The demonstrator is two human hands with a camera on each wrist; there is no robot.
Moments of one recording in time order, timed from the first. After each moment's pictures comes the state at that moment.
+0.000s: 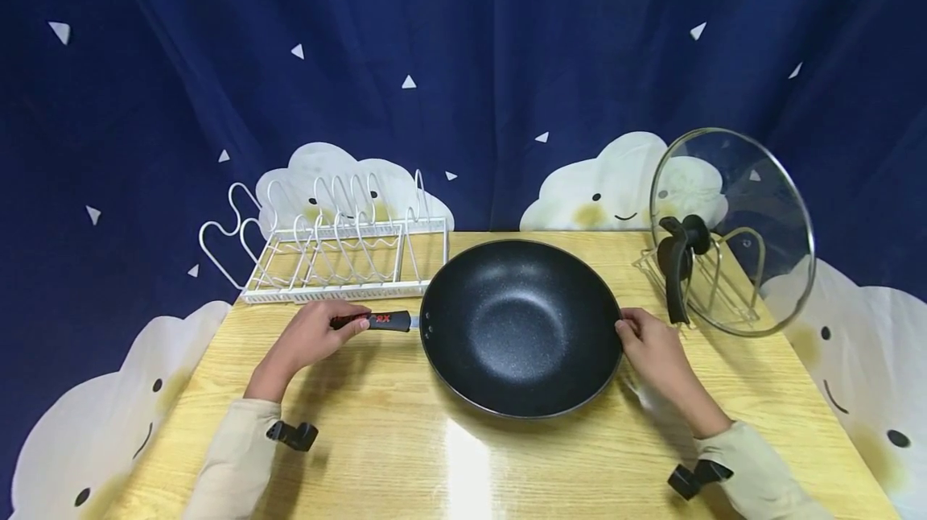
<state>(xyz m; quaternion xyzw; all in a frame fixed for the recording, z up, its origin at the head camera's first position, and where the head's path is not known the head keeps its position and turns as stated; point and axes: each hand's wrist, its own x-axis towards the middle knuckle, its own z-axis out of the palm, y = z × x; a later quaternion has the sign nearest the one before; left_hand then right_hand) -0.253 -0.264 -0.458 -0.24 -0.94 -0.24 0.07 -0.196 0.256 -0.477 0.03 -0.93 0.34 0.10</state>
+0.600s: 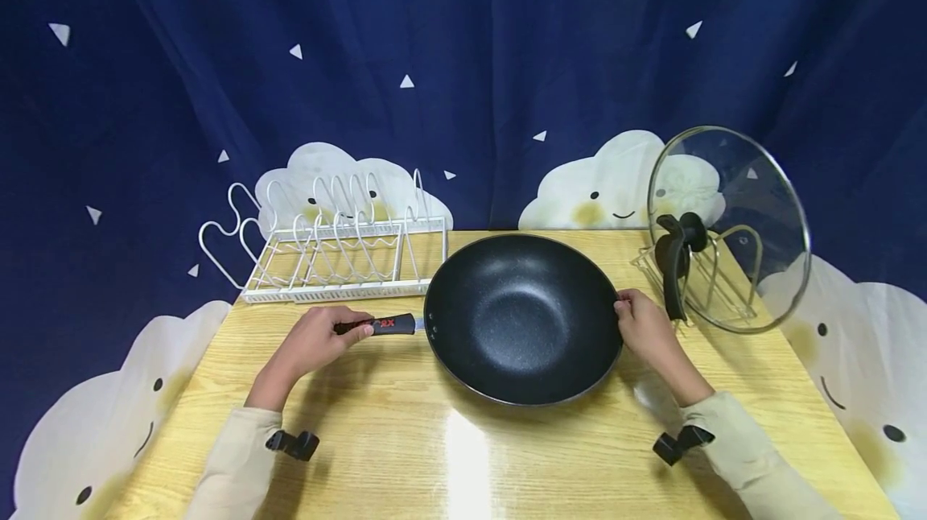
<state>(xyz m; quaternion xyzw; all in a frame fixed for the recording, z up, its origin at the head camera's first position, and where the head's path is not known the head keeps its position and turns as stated) -0.237 -0.252 -0.453 -0.21 -0.94 -0.26 0.03 -0.224 0.254 -0.473 0.00 -0.94 0.33 0.07</state>
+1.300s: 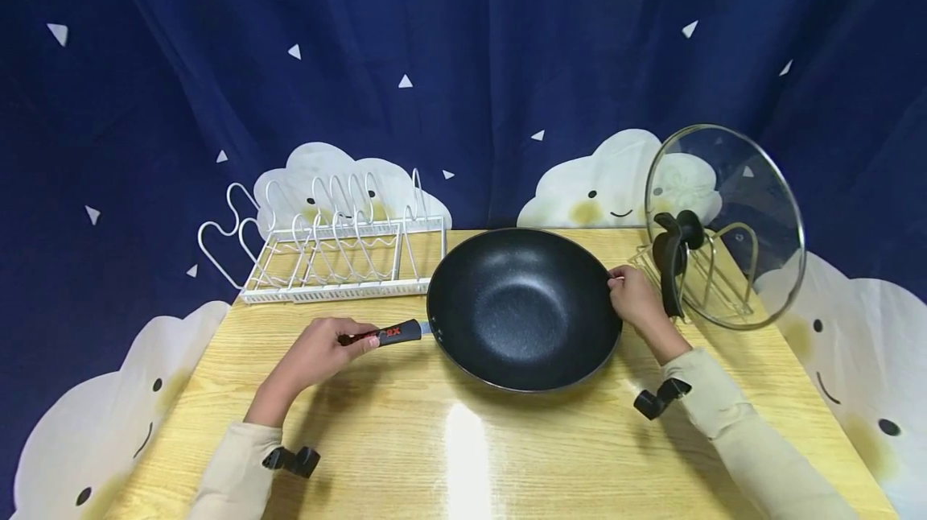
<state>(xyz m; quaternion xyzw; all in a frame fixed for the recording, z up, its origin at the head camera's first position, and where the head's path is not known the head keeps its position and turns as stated) -0.217 -0.243 -0.449 -0.20 -0.93 -0.30 -0.02 -0.269 0.254 -0.464 -0.05 -0.94 0.35 0.03</state>
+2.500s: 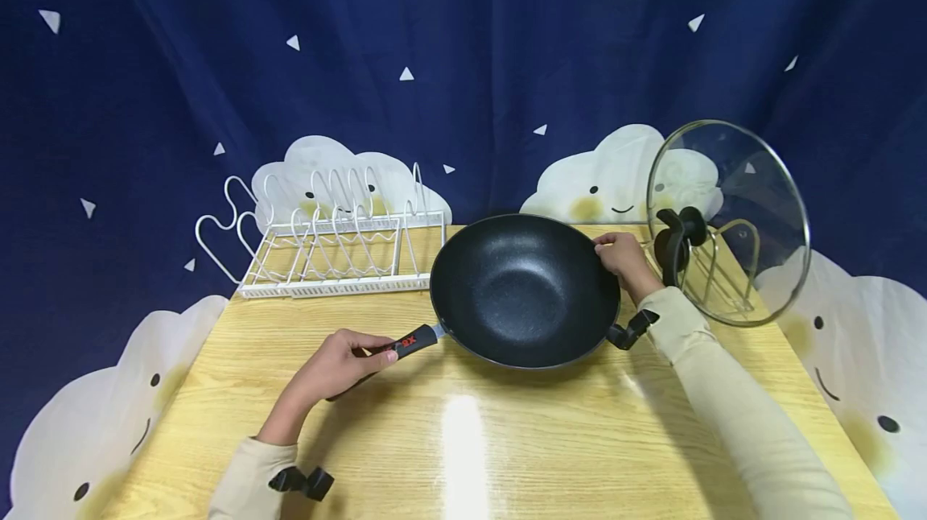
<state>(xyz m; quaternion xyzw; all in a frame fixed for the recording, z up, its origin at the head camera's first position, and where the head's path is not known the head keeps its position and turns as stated) -0.194 -0.219 -0.455 -0.13 -0.89 -0.42 -0.11 -0.333 0.247 -0.452 -0.13 -0.90 0.42 -0.02</state>
